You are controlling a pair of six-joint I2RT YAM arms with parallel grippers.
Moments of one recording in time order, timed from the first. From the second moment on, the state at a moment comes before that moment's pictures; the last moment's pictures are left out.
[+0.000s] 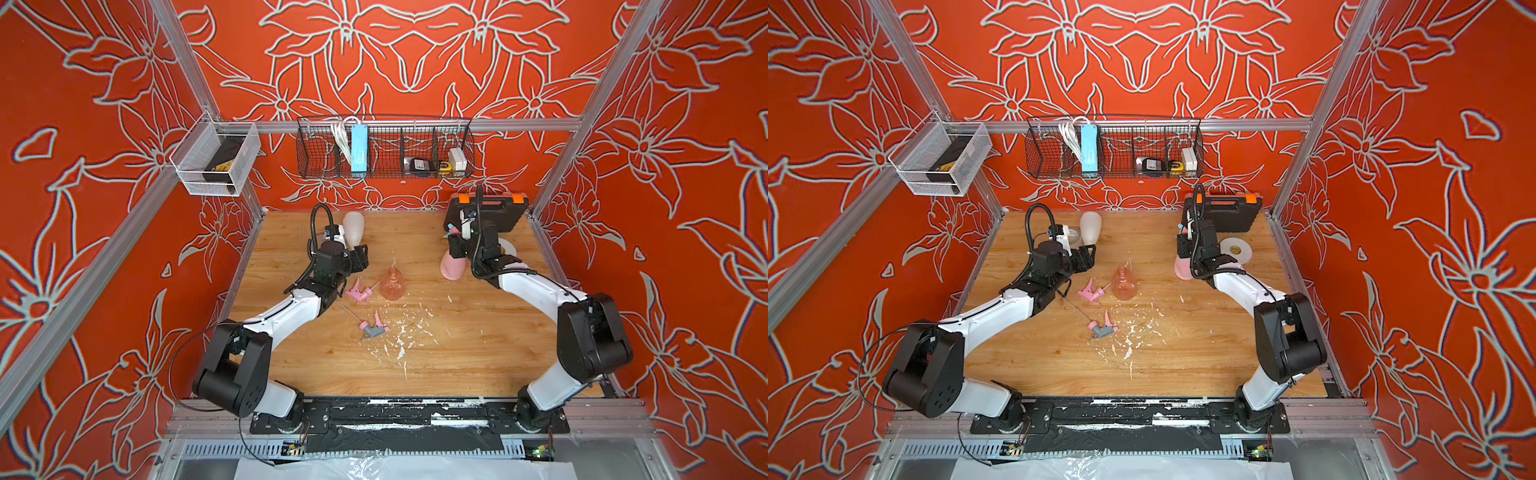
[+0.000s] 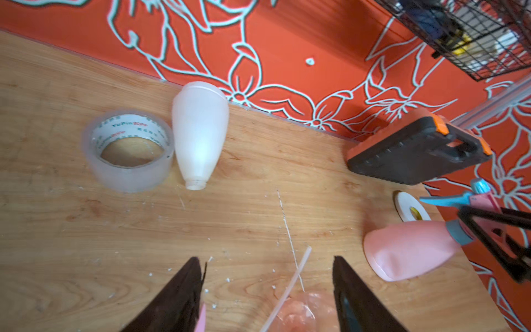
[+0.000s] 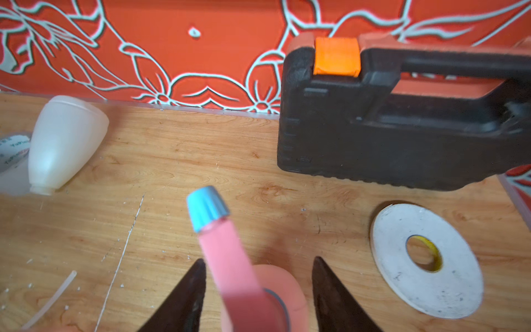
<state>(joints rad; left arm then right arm) -0.29 1.45 0.83 0.25 -0.04 -0.51 0.35 1.61 1.07 0.06 0.12 0.10</state>
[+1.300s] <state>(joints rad) -0.14 2.10 1.61 -0.29 0.13 -0.31 0.43 1.18 0.94 -0.10 0.00 0.22</state>
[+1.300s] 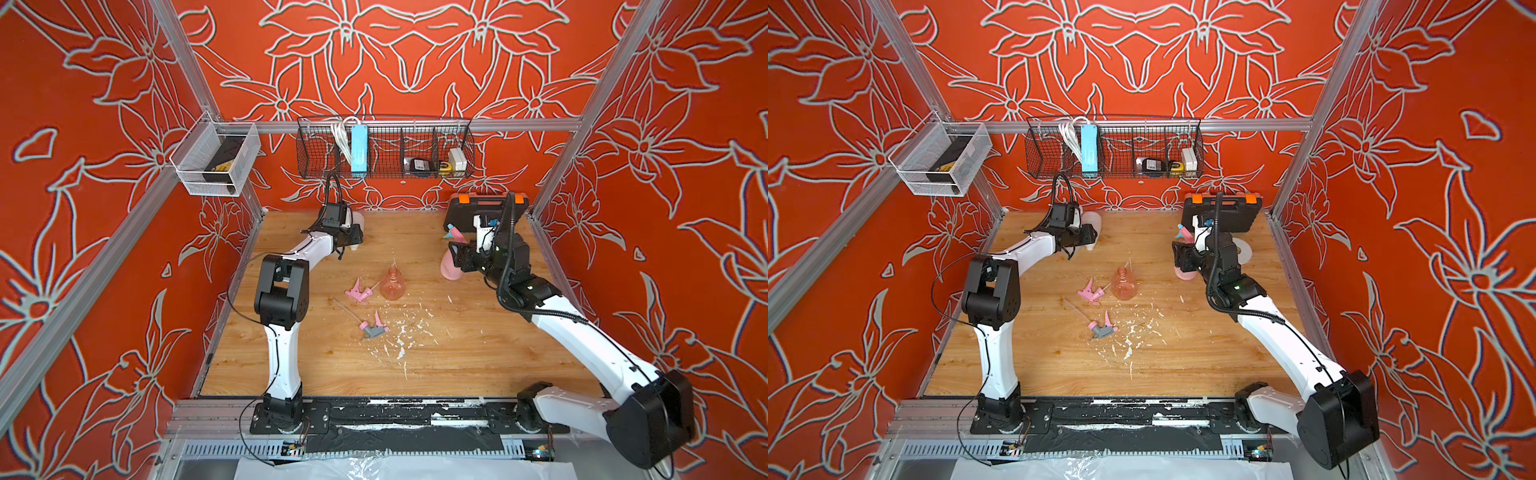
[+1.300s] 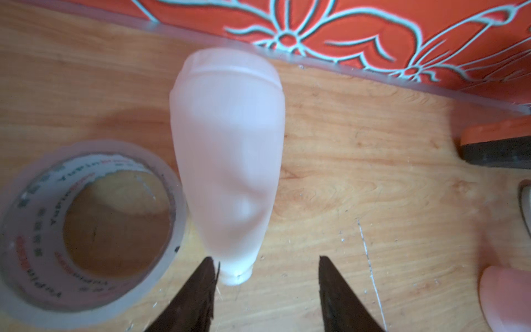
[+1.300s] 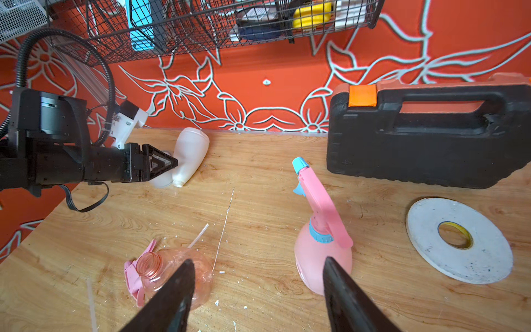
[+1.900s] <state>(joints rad) -0.16 2.10 1.49 -0.26 0.08 -0.35 0.43 1.21 0.94 -0.10 -0.01 0.22</state>
